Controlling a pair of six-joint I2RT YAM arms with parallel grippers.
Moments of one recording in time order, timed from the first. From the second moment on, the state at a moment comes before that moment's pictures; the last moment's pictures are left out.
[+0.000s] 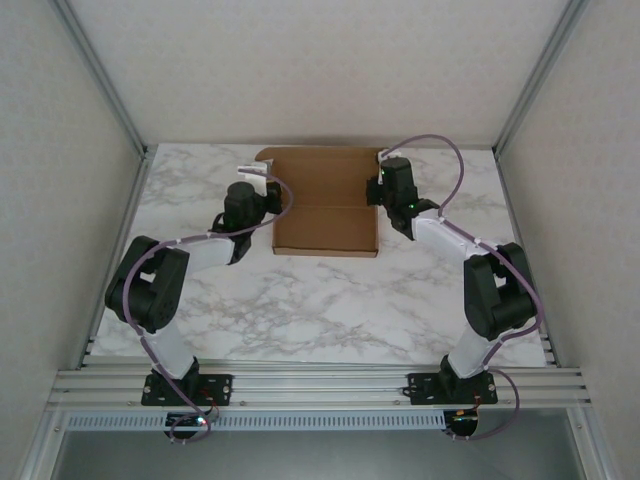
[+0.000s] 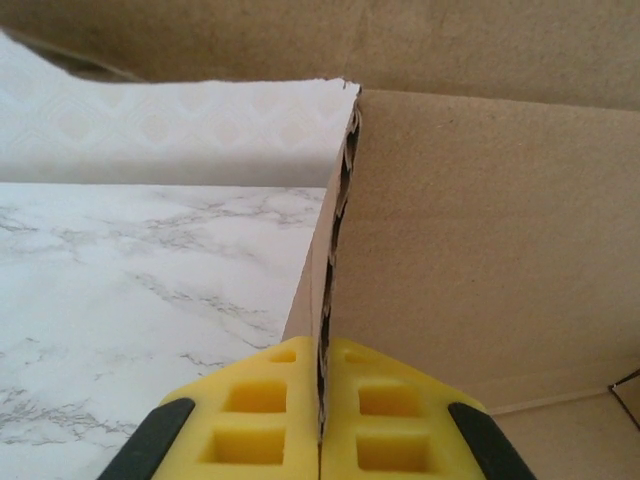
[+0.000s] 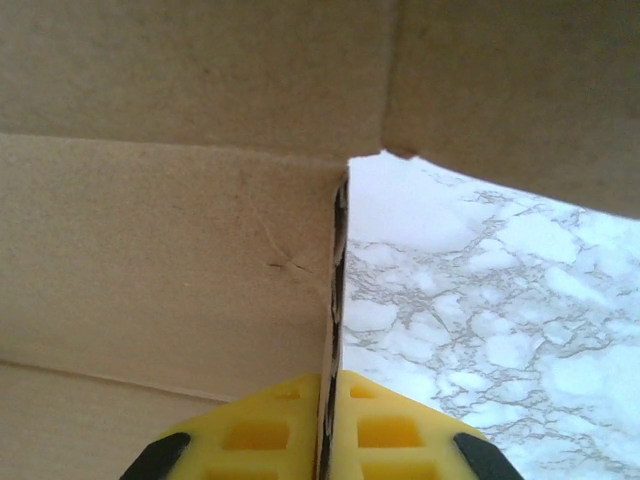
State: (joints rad) left arm -0.36 1.76 0.91 0.66 -0.04 -0.22; right arm 0.43 1.70 1.18 0.00 0.20 0.16
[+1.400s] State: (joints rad) left arm -0.52 1.57 0.38 1.15 -0.20 -0.19; right arm 0.55 1.51 0.60 0.62 0.28 0.28
